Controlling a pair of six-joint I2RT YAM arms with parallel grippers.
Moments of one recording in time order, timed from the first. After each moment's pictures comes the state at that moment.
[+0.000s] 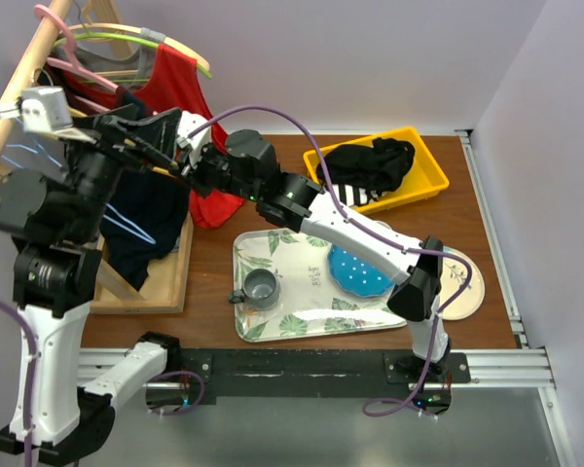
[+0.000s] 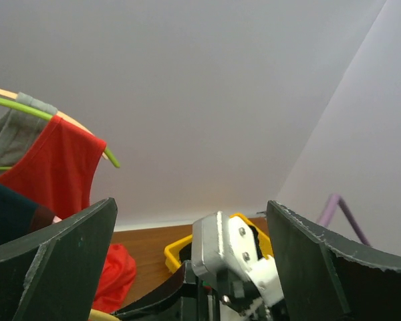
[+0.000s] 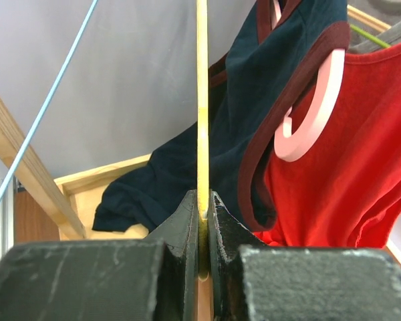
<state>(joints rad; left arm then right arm) -0.22 0.93 1.60 -0.34 0.10 -0.39 1.06 1.99 2.15 -0.18 -0.08 -0.13</state>
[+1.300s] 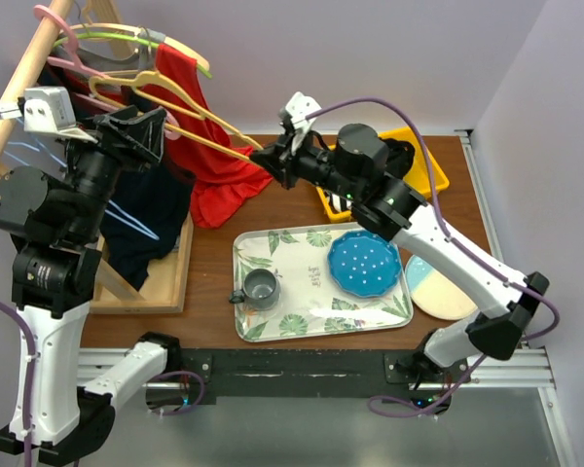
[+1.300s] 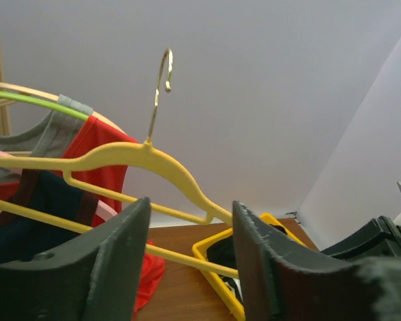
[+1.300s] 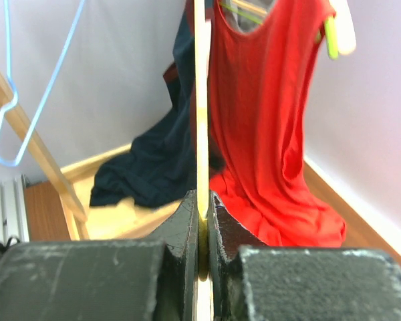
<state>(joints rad) -0.22 0.94 1.61 -0.37 0.04 -0.30 0.87 1.49 1.66 -0.12 -0.17 -0.04</state>
